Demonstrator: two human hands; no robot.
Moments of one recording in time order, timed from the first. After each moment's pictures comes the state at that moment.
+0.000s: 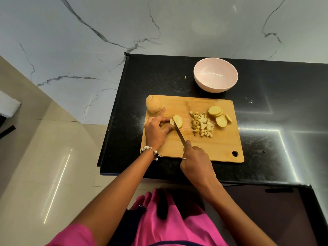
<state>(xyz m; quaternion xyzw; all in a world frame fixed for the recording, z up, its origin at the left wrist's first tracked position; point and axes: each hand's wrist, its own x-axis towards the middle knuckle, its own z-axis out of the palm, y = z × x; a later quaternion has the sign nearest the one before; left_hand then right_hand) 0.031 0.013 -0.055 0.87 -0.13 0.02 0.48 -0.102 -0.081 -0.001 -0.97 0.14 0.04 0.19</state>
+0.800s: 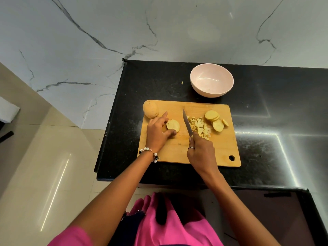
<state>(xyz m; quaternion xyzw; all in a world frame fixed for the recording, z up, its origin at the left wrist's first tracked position) 0.038 0.001 -0.047 0.90 -0.16 -0.02 0.41 -0.077 -0.110 0.006 -0.93 0.18 -0.09 0.30</state>
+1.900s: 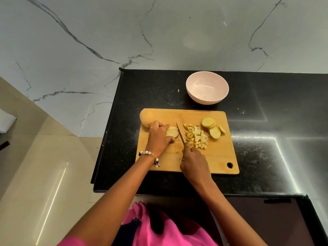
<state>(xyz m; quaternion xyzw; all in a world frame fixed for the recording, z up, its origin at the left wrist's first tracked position) 0.049 -0.013 -0.033 0.93 -0.21 -0.08 0.28 -0.075 -0.103 -0.012 -0.97 0.18 0.07 0.16</state>
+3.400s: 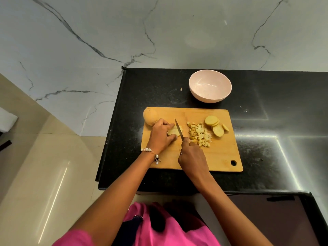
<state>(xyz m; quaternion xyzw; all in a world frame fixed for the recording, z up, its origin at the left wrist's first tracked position) 0.056 -0.004 -0.037 0.90 -0.25 -0.07 0.35 -0.060 -0.089 -0.010 -0.97 0.17 0.02 0.15</state>
